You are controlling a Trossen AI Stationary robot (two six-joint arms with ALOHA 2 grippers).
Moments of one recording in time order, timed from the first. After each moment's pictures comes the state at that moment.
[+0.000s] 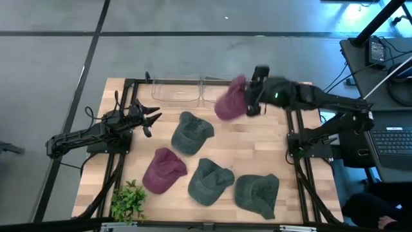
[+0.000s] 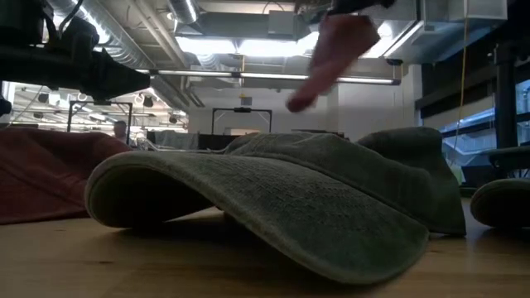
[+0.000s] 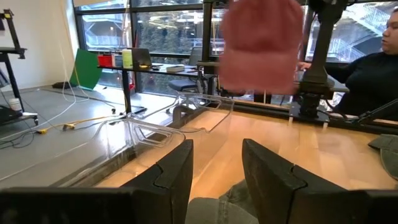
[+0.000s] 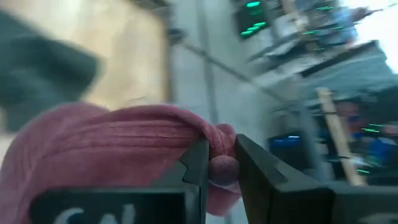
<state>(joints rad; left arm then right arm) 0.30 0.01 0.01 0.06 -0.16 -0.04 -0.15 1.21 1.39 -0.64 0.53 -0.70</state>
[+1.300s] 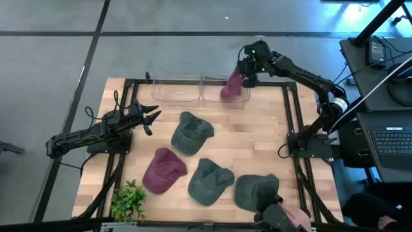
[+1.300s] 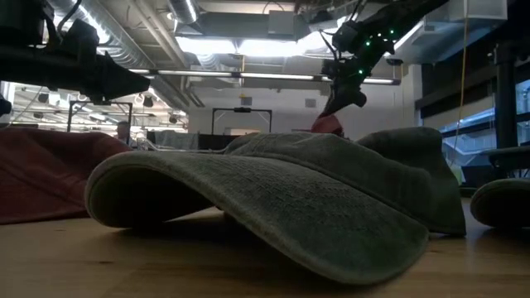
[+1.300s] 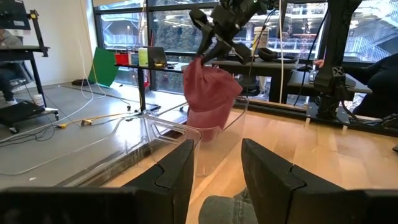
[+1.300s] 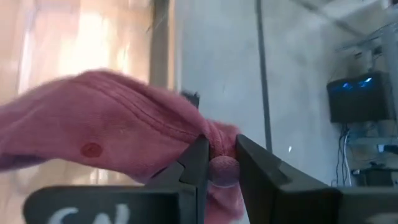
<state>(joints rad) 0.30 0.01 0.01 0.05 -0.22 -0.04 -0.81 1.59 1.37 -0.55 0.01 -0.97</state>
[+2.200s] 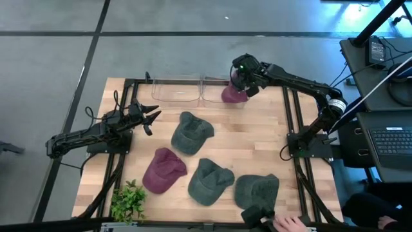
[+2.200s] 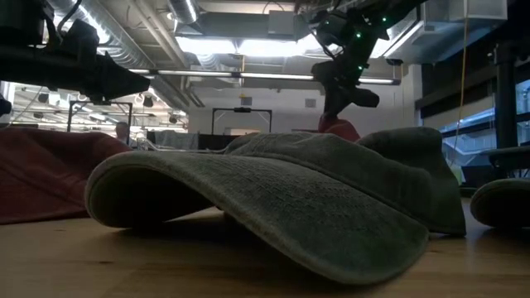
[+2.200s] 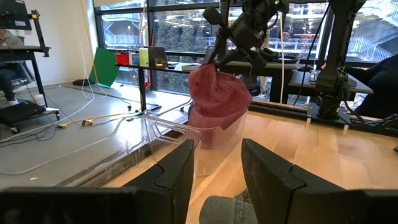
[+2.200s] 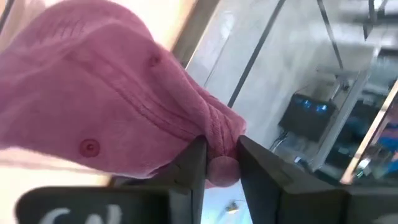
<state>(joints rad) 0.30 0.01 0.01 0.05 -0.23 -0.04 -0.61 1.59 1.37 -0.65 0.35 -1.28</state>
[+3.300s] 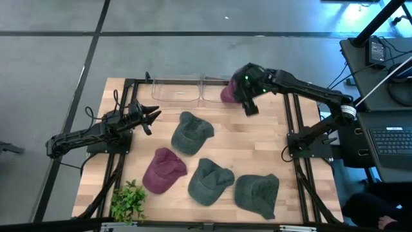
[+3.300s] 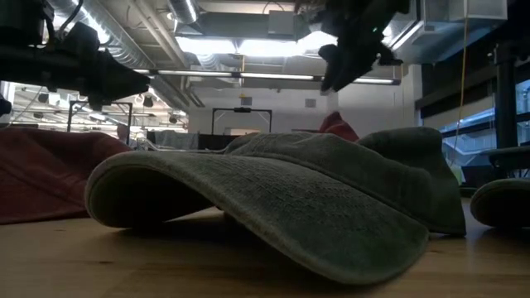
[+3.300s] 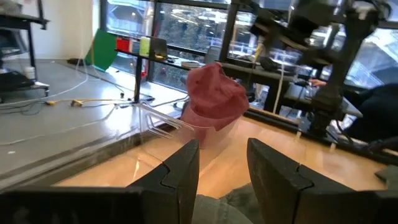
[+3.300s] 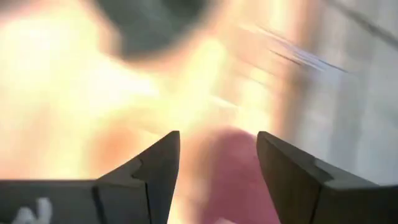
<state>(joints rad) 0.30 0.01 0.01 0.05 -0.22 -0.21 -0.45 1.45 1.37 -0.89 -0.16 -0.82</state>
